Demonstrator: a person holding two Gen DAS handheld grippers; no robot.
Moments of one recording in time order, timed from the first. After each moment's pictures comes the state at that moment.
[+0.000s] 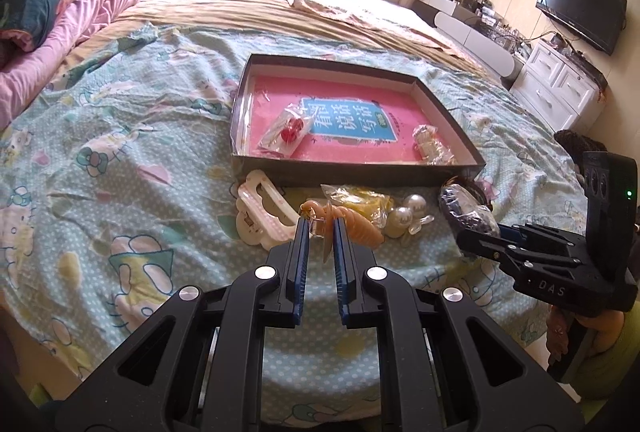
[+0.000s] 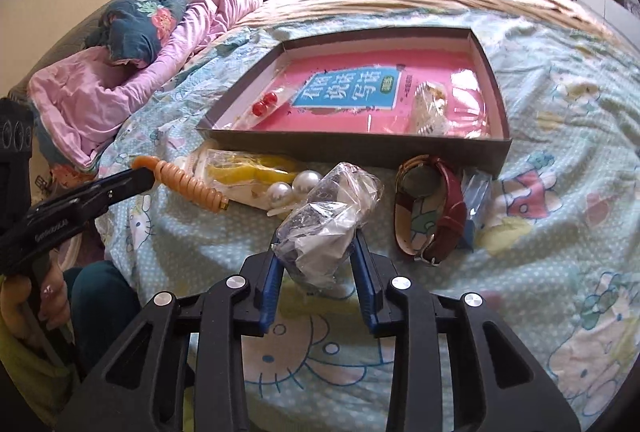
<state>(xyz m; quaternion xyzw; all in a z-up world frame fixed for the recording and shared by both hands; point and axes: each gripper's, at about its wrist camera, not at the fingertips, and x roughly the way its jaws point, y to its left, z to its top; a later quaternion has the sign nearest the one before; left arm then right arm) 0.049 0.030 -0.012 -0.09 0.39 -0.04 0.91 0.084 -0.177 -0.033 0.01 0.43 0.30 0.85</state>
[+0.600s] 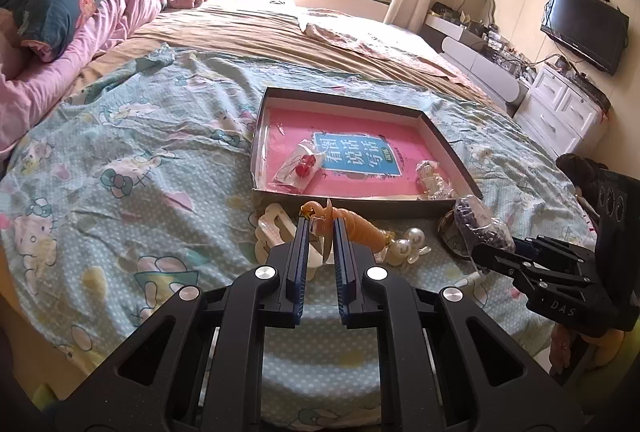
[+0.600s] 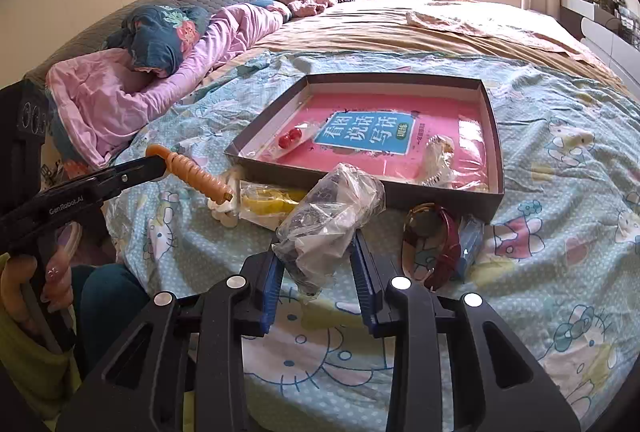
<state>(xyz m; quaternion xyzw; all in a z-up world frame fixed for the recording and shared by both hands) 0.041 0.040 0.013 -0.11 0.36 -0.02 0.93 0.073 -0.173 -0.003 -0.01 0.38 0.32 0.87</state>
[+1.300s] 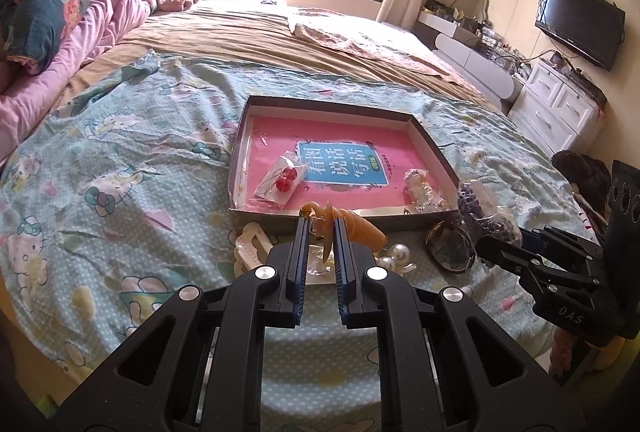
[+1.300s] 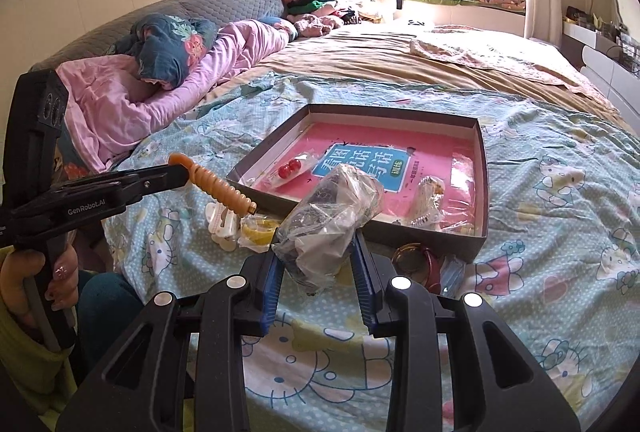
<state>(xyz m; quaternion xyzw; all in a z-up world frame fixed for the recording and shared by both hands) 0.063 0.025 0.019 -0.10 0.36 -0.03 0.93 0.080 -0.178 0.018 -0.03 0.34 0.32 0.88</state>
